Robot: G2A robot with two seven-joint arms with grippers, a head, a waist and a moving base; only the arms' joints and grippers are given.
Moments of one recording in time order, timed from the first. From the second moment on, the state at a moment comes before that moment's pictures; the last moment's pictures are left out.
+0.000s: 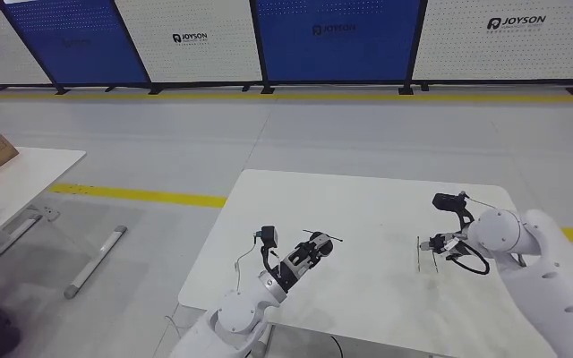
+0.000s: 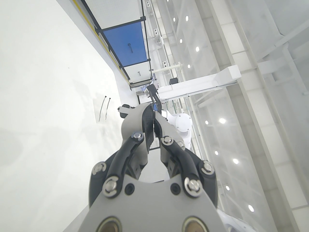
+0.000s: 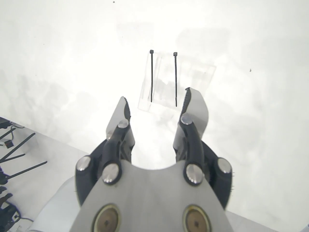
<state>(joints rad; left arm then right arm) 1.61 -1.20 -1.16 -1.79 -0.24 -0.20 -0.19 -0.81 -1.03 0.98 -1.35 -0.63 0.25 1.35</state>
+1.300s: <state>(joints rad) 1.61 -1.20 -1.16 -1.79 -0.24 -0.20 -0.19 -0.63 -1.14 0.79 -0.96 -0.60 0.26 1.32</state>
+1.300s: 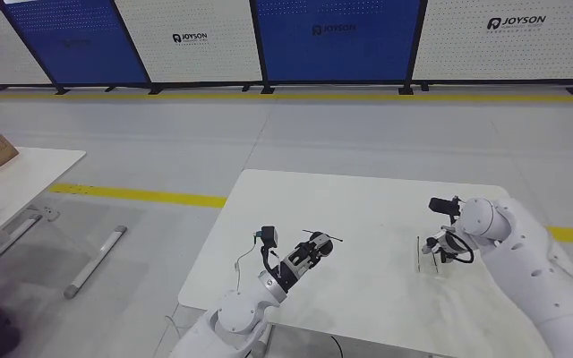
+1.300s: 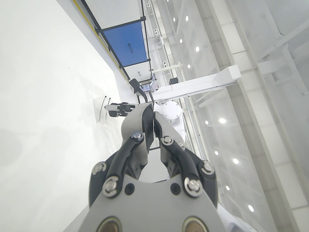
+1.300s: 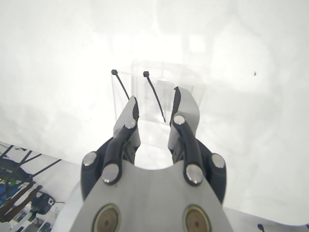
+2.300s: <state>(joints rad) 1.61 -1.20 -1.16 -1.79 -0.24 -0.20 -0.19 -0.57 -1.20 0.74 -0.81 -0.61 0.24 1.33</state>
